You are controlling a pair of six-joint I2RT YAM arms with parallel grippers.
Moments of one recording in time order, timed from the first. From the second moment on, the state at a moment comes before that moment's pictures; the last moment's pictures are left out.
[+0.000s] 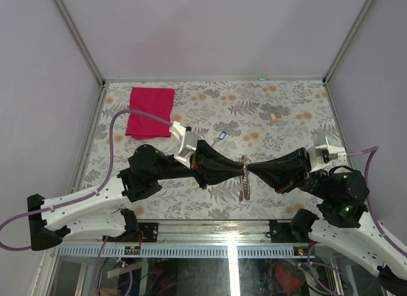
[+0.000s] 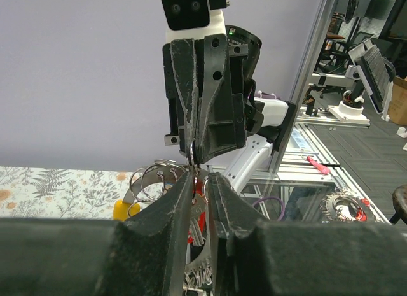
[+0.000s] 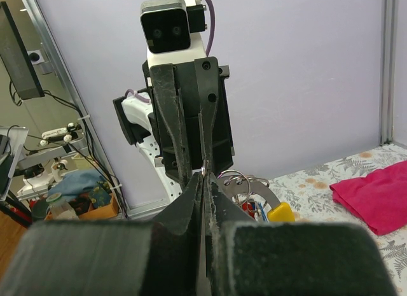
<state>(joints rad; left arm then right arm) -1.14 1.02 0.94 0.45 0.42 -0.28 0.88 0.43 0.70 0.22 -0.38 0.48</state>
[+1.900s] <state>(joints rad) -1.16 1.04 0.95 0.46 0.40 -0.29 0.88 0.41 0.70 0.20 -0.38 0.45</state>
